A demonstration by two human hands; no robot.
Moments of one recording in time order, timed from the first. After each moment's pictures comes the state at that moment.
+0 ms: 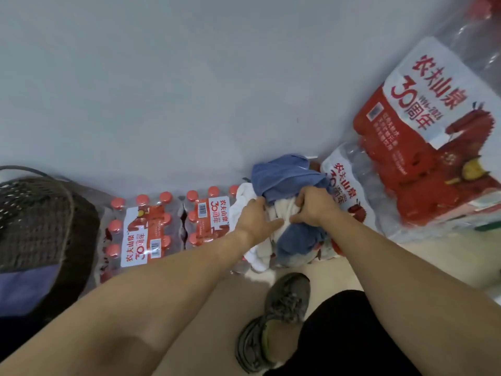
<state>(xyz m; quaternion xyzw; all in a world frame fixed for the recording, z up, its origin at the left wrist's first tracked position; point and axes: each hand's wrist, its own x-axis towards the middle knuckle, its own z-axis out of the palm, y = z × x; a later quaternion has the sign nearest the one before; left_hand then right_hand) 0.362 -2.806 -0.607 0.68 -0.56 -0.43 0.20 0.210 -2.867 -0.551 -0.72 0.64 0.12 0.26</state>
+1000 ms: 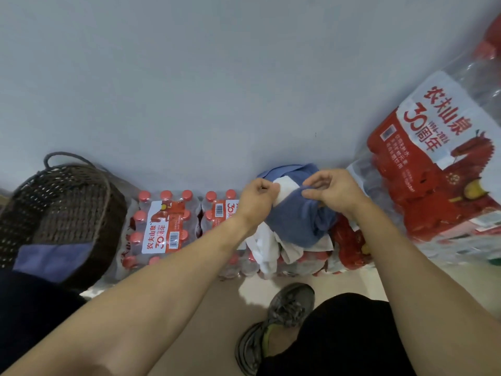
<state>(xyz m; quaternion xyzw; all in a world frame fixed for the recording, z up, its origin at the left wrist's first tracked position) 0.388 -2.802 -0.543 0.62 -0.31 -0.53 0.50 0.209 -2.879 -0.501 -0.67 0.57 -0.18 0.44</state>
